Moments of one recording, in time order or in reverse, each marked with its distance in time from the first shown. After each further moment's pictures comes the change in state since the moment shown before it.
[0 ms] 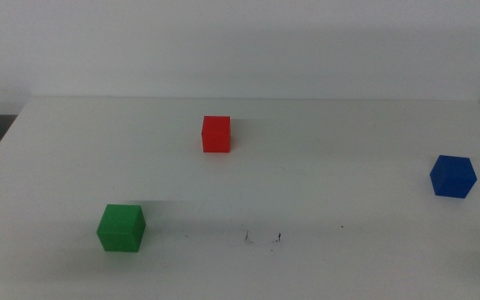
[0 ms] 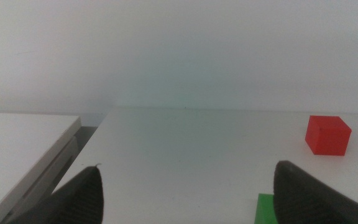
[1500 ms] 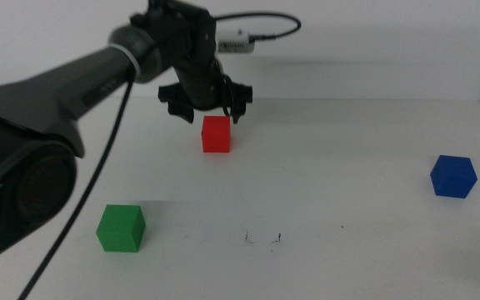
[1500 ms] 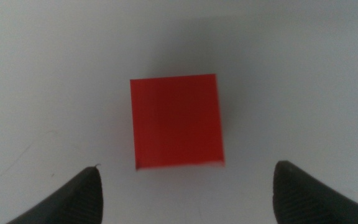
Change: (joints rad) left arm -0.467 2.254 -2.044 0.060 0.867 -0.309; right arm 0.000 0.000 0.000 0.000 0.000 0.000
